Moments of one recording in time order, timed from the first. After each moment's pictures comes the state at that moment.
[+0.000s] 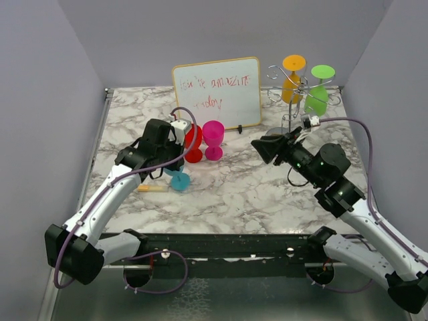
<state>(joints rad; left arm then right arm) -0.44 1.15 1.05 -0.70 0.17 -0.04 0.63 0.81 0.81 0.06 -0.09 0.43</state>
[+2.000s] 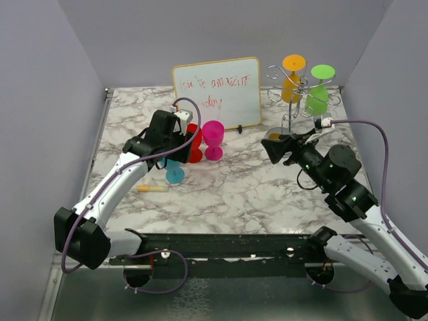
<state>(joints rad) -0.44 1.29 1.14 -0.65 0.03 -0.07 0.63 0.73 0.86 -0.12 0.07 0.37</state>
